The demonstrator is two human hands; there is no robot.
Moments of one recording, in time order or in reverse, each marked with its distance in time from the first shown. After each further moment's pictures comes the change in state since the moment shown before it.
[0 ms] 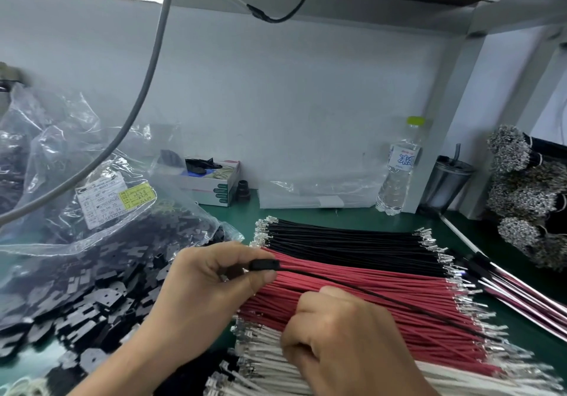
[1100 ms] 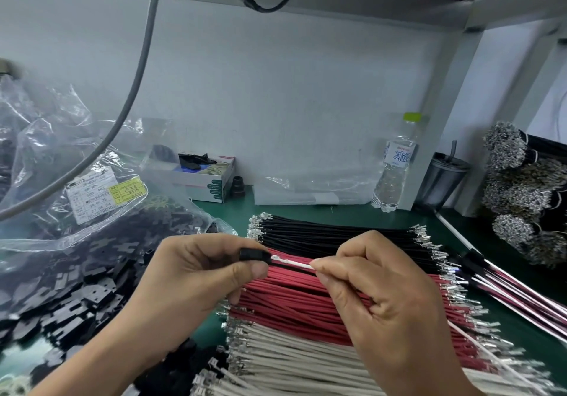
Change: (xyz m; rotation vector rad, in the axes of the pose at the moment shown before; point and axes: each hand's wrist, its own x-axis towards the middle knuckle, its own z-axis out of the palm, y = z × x) left_hand 0.001 0.022 -0.005 -0.269 -0.046 -0.191; right_hand -0.003 0.031 -0.011 0.321 0.608 0.114
